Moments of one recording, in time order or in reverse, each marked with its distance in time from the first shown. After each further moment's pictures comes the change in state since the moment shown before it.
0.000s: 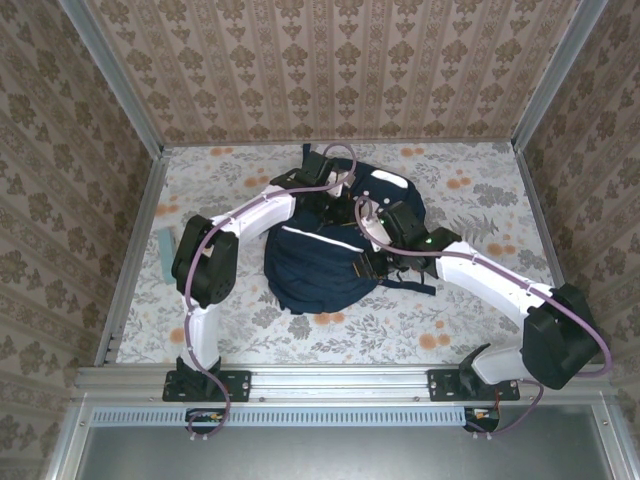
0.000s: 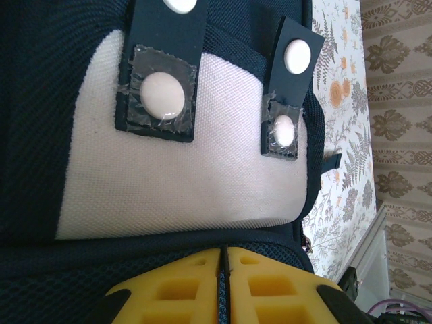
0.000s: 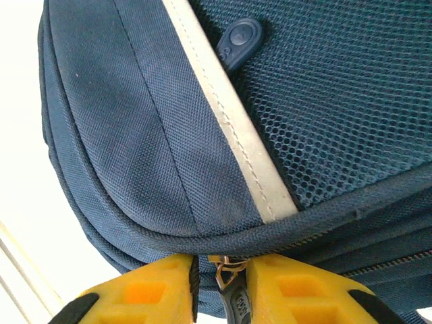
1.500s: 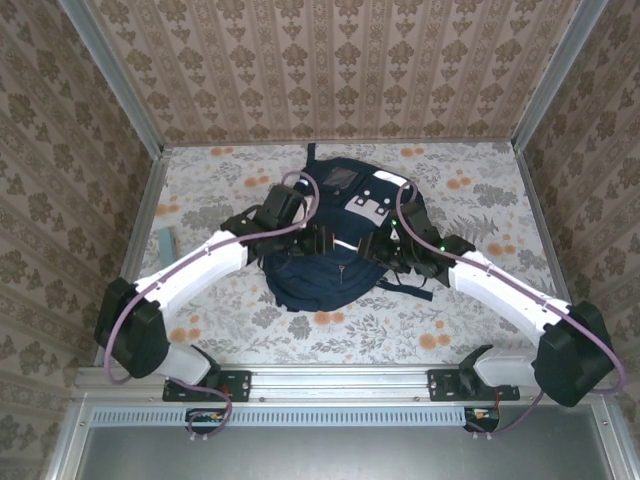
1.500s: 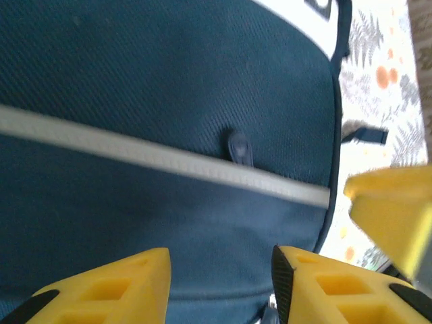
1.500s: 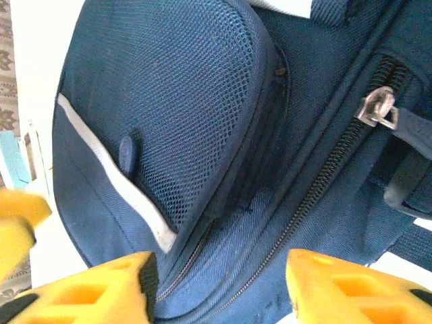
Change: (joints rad) left arm -0.087 -0.600 -0.518 -0.029 -0.326 -0.065; right arm -0.033 -0.095 -0.060 0.111 0.126 0.739
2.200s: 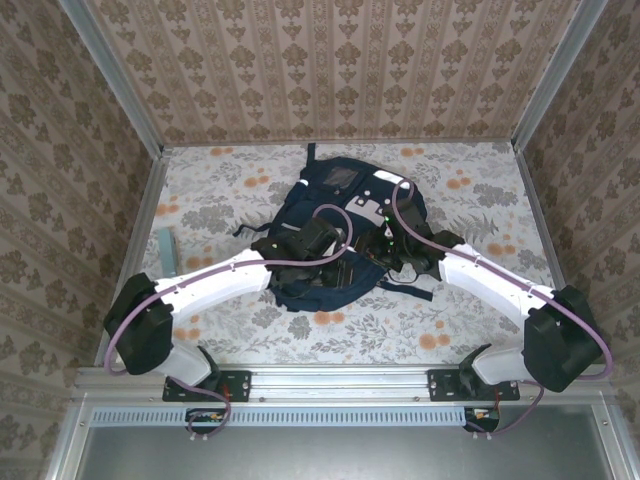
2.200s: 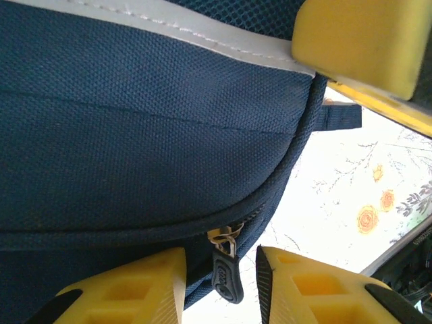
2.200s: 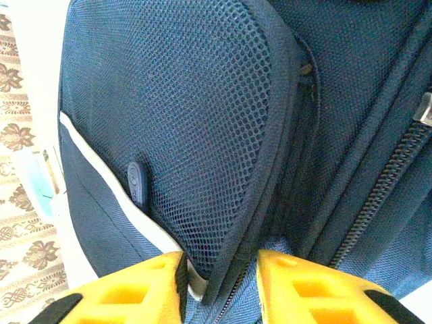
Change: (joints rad) left arm -0.228 0.058 -0.035 0.004 -0.127 -0.050; right arm 0.000 0.072 0.019 0.053 -0.045 0.109
